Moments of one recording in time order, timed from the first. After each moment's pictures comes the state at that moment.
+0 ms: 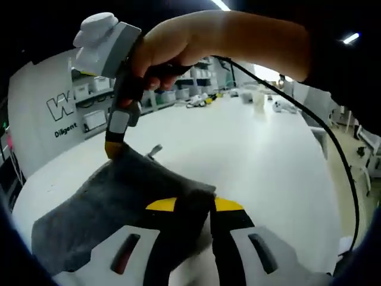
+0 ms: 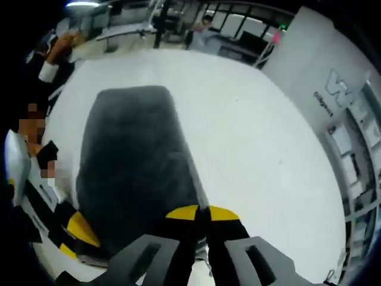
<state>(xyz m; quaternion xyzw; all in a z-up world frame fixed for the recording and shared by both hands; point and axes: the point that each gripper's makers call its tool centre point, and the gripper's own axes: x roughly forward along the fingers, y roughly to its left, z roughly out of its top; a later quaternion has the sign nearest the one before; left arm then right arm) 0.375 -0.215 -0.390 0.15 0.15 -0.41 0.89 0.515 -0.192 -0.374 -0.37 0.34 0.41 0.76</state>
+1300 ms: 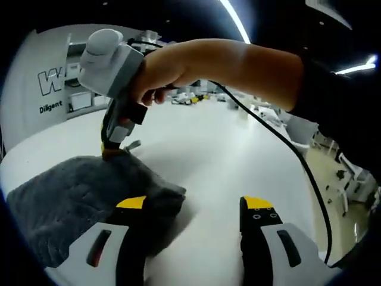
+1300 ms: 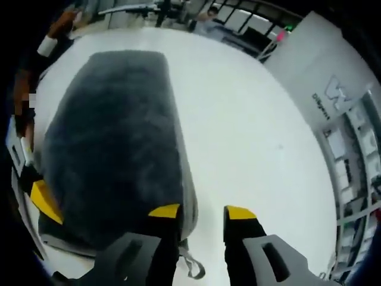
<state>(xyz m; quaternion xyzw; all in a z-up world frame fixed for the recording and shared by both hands) 0.351 -0.236 -0.401 0.07 0.19 -0.46 0.86 0.536 -0.210 -0.412 -0.42 0.33 0.39 0.75</state>
